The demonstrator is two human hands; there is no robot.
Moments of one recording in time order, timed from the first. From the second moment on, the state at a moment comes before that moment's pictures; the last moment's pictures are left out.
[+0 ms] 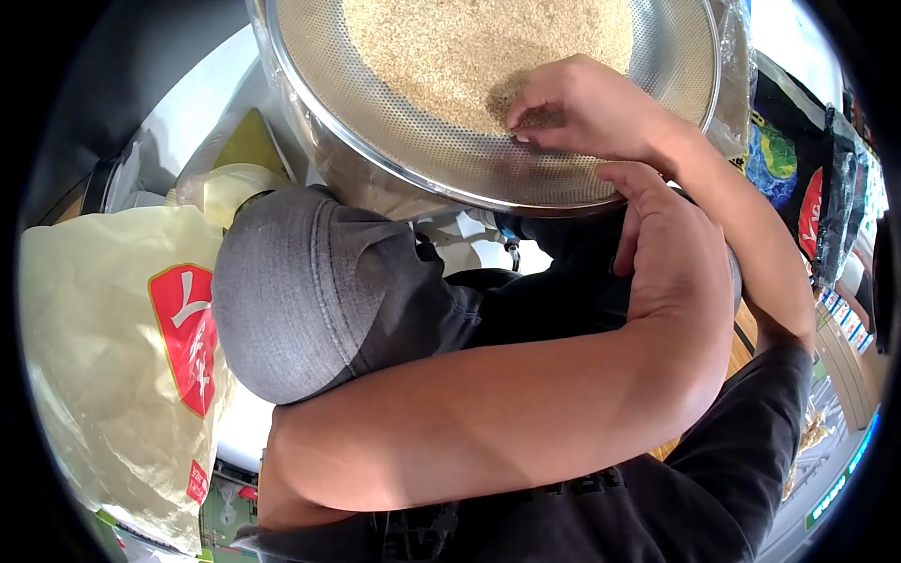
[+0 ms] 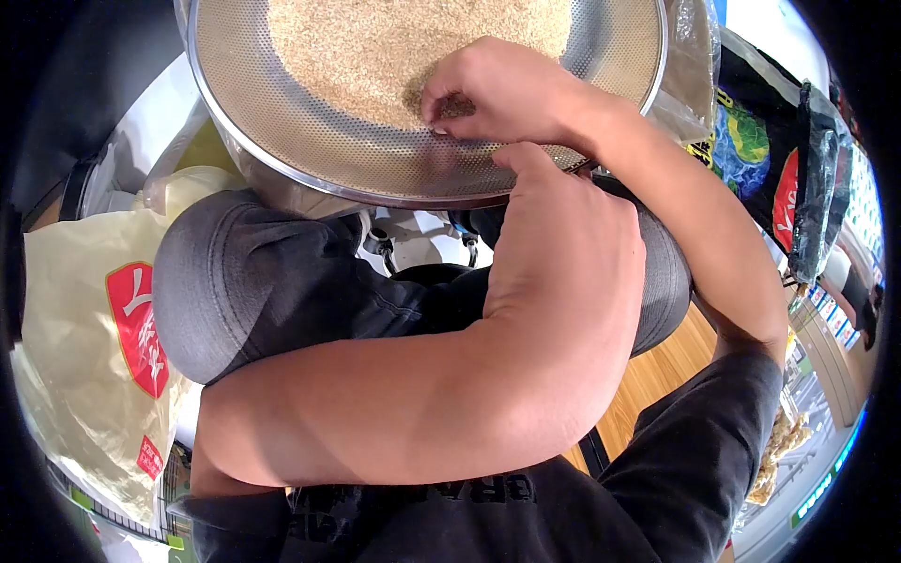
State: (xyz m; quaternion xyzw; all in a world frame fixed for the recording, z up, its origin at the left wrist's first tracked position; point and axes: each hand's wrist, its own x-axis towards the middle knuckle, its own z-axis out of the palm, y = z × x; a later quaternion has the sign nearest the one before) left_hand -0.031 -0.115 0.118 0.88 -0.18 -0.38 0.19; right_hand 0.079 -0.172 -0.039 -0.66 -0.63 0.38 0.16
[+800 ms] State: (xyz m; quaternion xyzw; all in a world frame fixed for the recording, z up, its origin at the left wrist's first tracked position) left_hand -0.026 -0.104 0.123 0.87 -0.24 -0.40 0.16; right_hand 0.072 -0.168 -0.037 -0.68 -0.65 0.33 0.11
